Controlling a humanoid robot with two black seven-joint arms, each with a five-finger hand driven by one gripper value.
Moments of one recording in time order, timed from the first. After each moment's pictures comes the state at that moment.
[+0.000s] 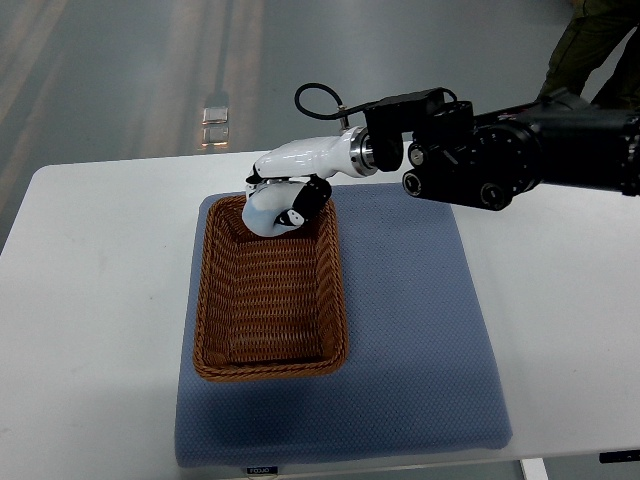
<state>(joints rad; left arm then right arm) -0.10 0.00 -0.12 -0.07 0.07 -0.04 -0.04 1.57 -0.03 -0.52 0.87 -0.83 0.04 0.37</state>
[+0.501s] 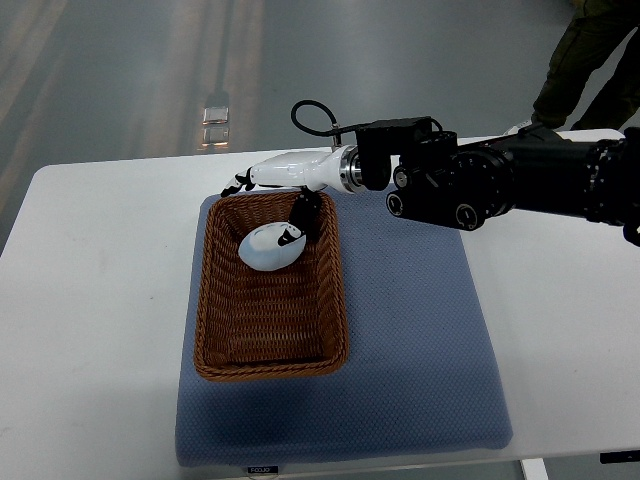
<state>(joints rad) -0.10 0.00 -0.12 -0.07 0.07 -0.04 -0.04 1.50 0.00 -0.53 0.80 -0.71 -0.02 0.37</state>
